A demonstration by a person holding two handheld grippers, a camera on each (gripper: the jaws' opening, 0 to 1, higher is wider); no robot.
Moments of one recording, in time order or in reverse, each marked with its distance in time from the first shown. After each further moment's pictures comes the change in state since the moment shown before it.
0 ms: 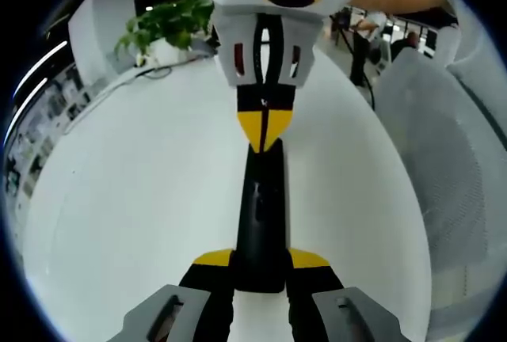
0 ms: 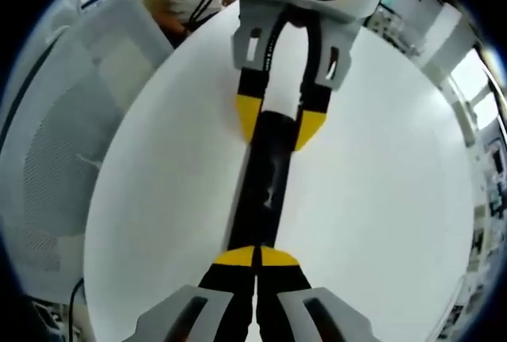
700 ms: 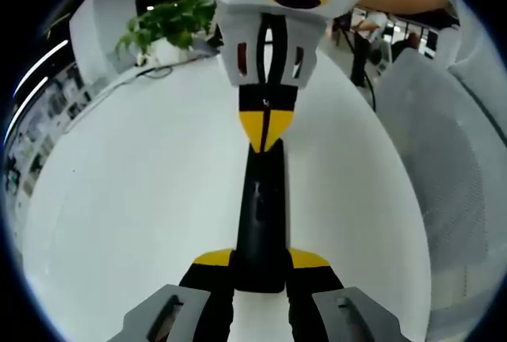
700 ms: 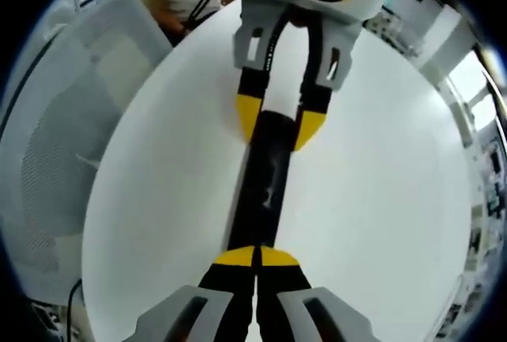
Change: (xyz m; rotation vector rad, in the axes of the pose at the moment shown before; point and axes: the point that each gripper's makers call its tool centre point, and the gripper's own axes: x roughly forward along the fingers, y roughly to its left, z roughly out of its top) left arm 0.000 0.001 0.000 -0.003 0.002 0.000; right arm -0.001 0.001 0.000 0.004 -0.004 -0.024
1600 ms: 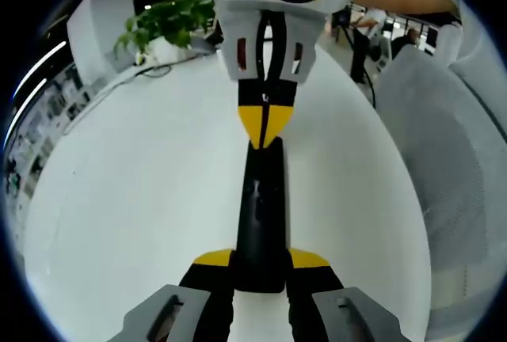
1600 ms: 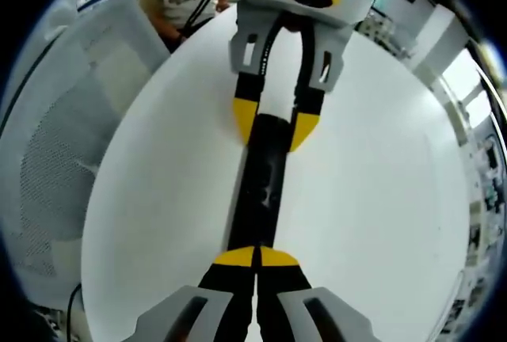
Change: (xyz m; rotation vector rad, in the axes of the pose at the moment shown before) left arm -0.002 0.000 -0.001 0.008 0.016 0.004; right arm -0.005 0.000 0.002 0.020 -0.044 -0.017
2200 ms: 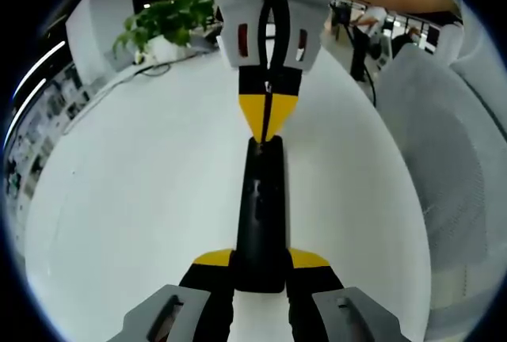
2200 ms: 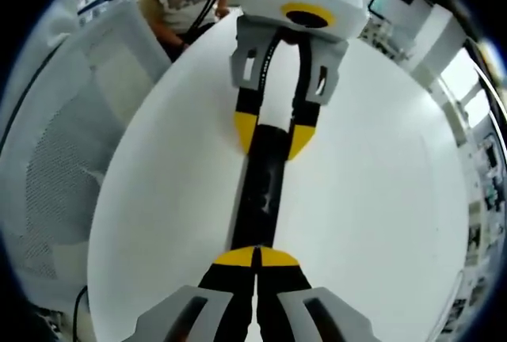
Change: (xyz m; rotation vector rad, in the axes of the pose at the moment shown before) left arm 0.000 0.000 0.000 0.003 0.013 0.001; right arm -0.012 0.000 0.007 0.004 -0.016 -0.005
